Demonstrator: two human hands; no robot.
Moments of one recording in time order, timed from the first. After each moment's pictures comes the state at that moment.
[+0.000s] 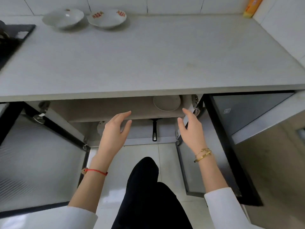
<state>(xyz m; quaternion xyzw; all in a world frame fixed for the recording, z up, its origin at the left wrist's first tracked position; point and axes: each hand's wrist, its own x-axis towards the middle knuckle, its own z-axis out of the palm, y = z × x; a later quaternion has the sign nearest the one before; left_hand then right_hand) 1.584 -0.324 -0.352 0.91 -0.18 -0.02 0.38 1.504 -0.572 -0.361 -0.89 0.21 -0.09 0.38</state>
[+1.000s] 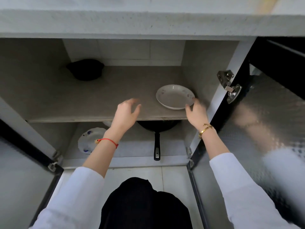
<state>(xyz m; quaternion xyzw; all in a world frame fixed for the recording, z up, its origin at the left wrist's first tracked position) 1.740 -0.409 -0.621 0.89 -0.22 0.09 0.38 1.666 -0.663 -0.623 -0.90 0.23 -0.16 0.33</state>
